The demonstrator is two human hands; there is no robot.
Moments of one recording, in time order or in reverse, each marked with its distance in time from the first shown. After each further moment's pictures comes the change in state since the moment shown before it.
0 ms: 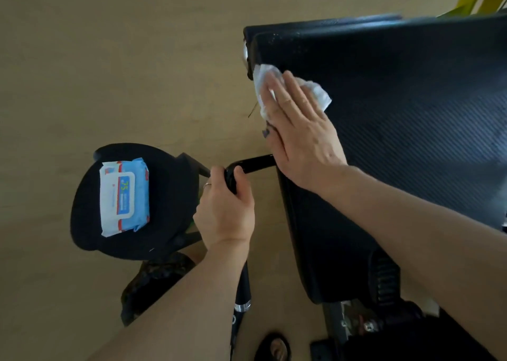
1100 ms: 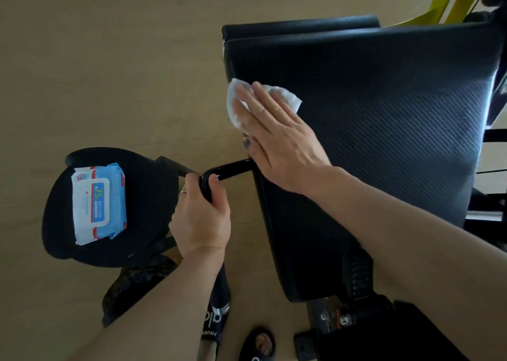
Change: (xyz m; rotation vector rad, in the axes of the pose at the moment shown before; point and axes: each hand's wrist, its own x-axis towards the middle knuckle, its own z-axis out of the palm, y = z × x) left_hand -0.001 0.001 0.001 0.013 -0.016 0.006; right_hand -0.001 0.016 -0.004 0.088 0.015 -0.092
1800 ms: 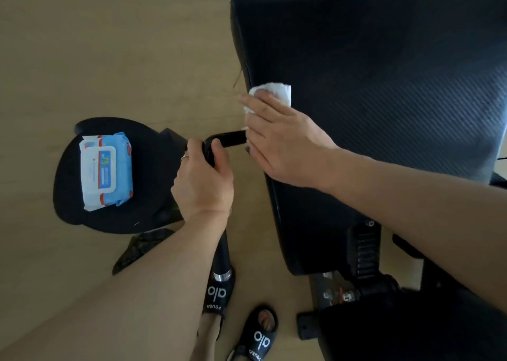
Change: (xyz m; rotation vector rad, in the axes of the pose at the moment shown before) left_hand -0.001 0.003 0.001 0.032 0.032 -0.024; right_hand -0.024 -0.014 0.000 -0.297 -0.283 -0.313
